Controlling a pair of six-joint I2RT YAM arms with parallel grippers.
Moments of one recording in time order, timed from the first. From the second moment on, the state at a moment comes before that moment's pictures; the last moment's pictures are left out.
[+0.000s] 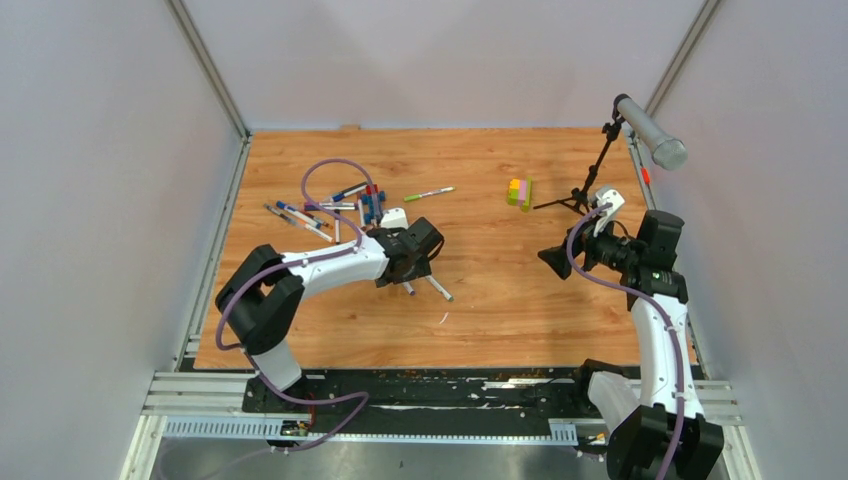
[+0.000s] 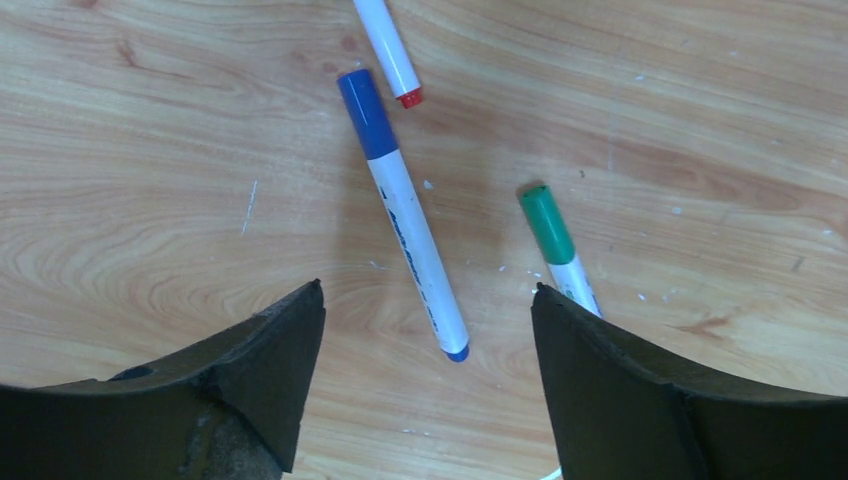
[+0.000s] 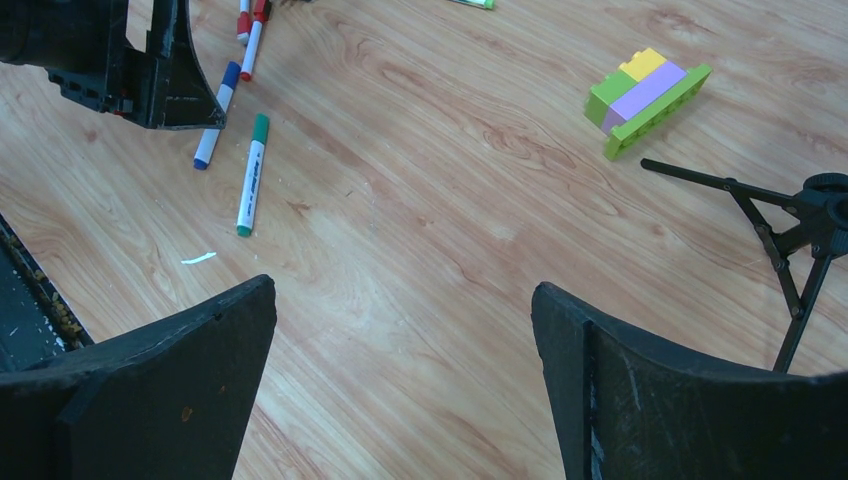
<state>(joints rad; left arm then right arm) -0.85 1.68 1.10 -0.62 -0.48 -1.03 -0.25 0.91 0.73 -0.39 -0.96 -0.36</state>
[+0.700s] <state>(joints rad) -0.85 1.79 1.10 -0.58 -0.50 -1.05 -0.25 0.91 0.73 -0.39 -0.94 -0.37</state>
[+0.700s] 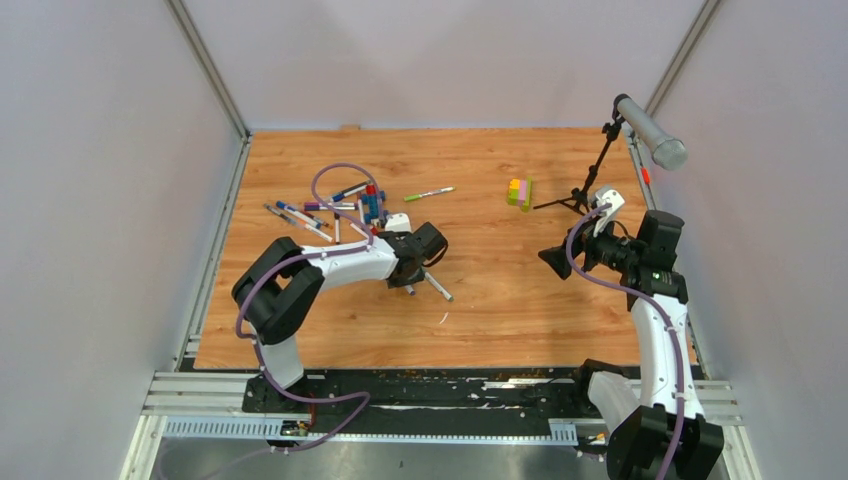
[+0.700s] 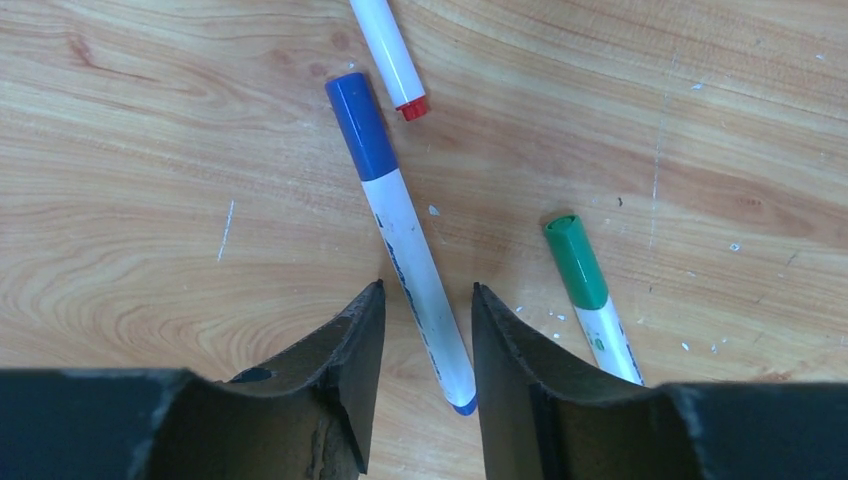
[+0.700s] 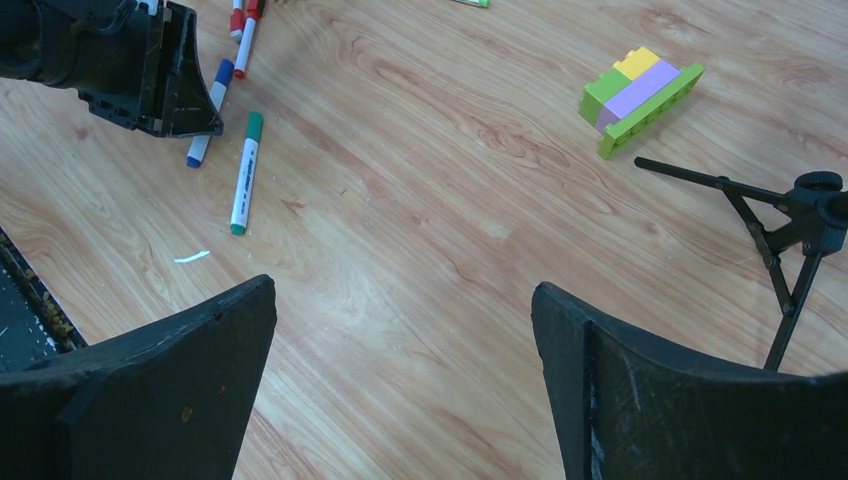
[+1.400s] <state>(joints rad) -0.84 1.62 0.89 -0.42 -0.42 -0.97 -0.25 0.90 0.73 -0.40 -0.94 -0.38</state>
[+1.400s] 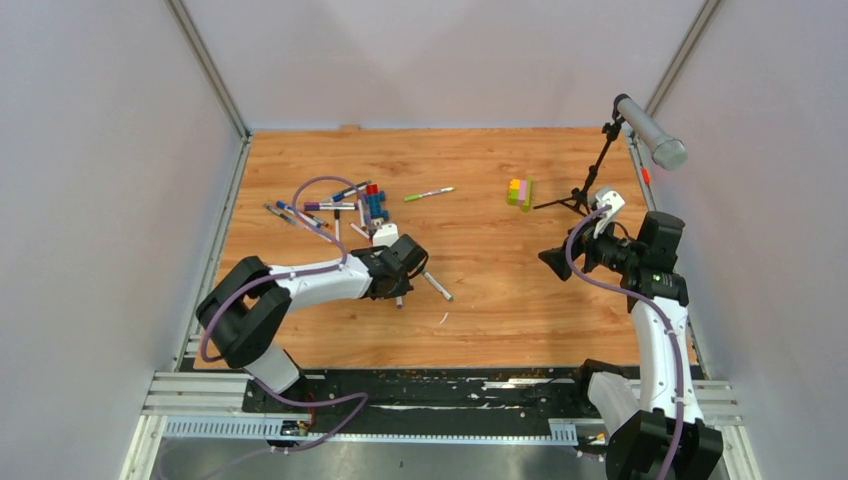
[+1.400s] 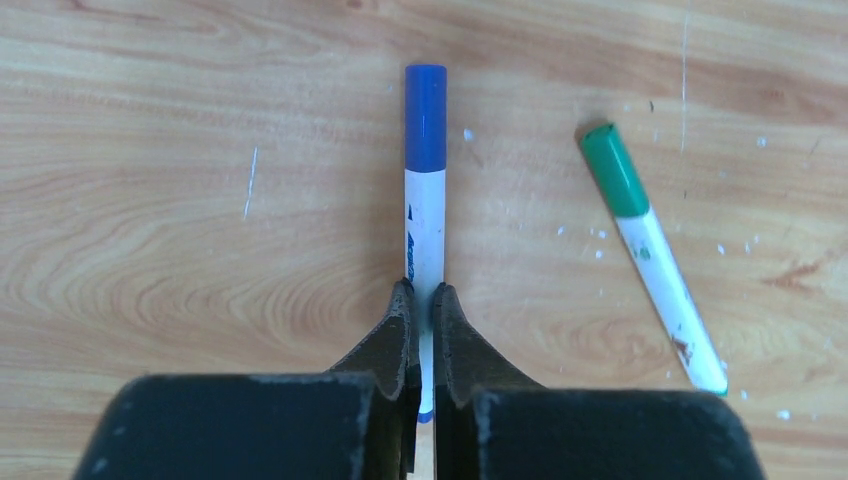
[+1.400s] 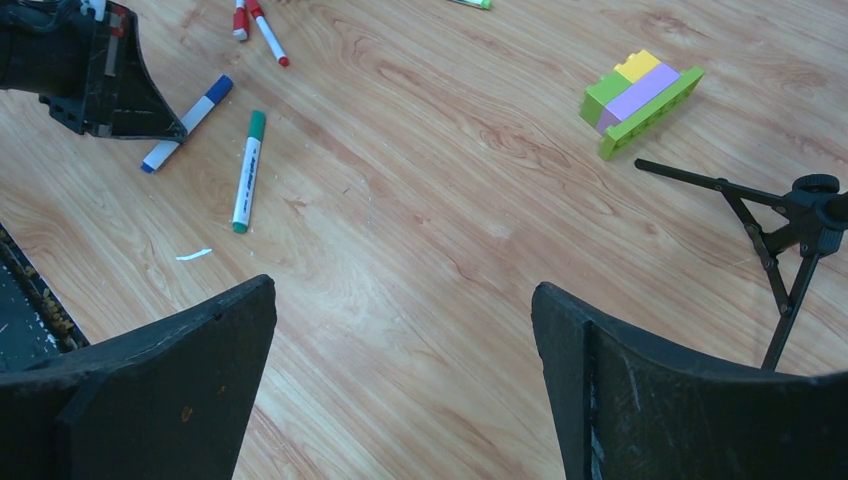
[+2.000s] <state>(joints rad) -0.84 1.09 0.50 0.08 -0.22 -0.87 -0.13 0.94 0.71 -0.38 -1.11 -0.31</state>
